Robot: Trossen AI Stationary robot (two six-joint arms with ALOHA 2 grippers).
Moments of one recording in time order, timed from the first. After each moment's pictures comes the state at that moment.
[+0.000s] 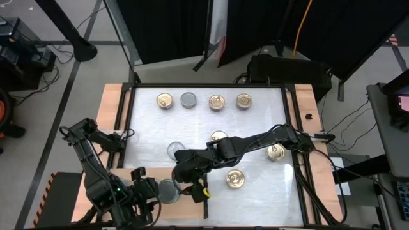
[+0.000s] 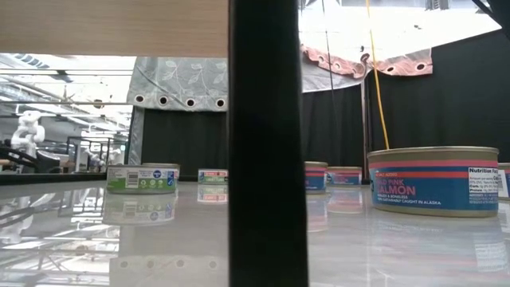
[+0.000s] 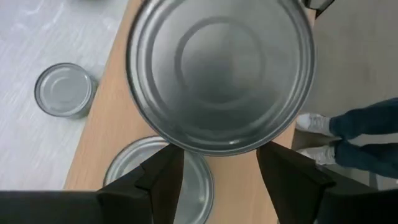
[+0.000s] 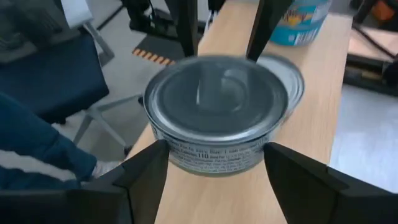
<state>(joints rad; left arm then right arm) -0.90 1.71 1.82 -1.35 -0.44 -1.15 0.29 2.21 2.33 -0.75 -0.22 0.02</state>
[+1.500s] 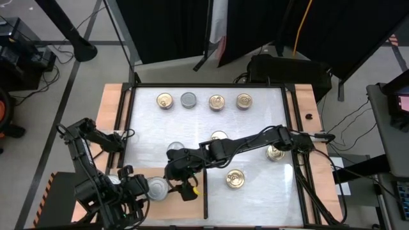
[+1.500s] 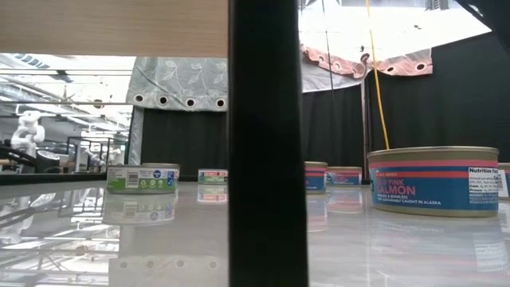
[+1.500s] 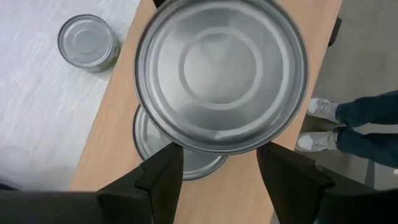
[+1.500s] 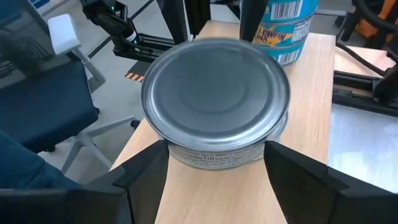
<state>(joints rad) -0.96 1.70 1.87 -1.54 -0.37 -1.33 0.26 2.29 2.33 -0.58 -0.21 0.06</state>
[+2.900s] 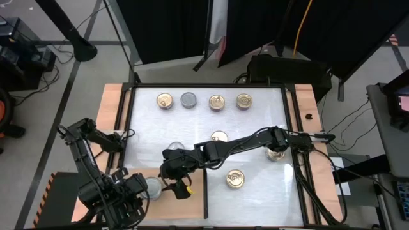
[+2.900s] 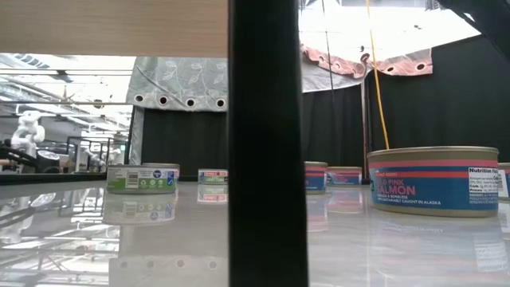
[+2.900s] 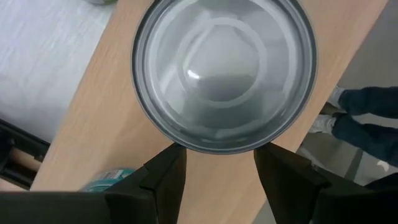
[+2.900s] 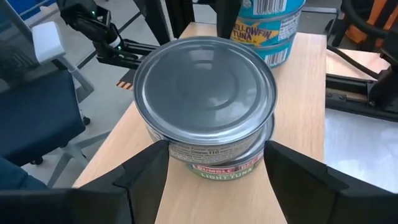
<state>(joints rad) -0.95 1.70 1.83 -1.57 -0.19 -1.50 0.25 2.35 2.33 -0.48 -0.20 0.07</state>
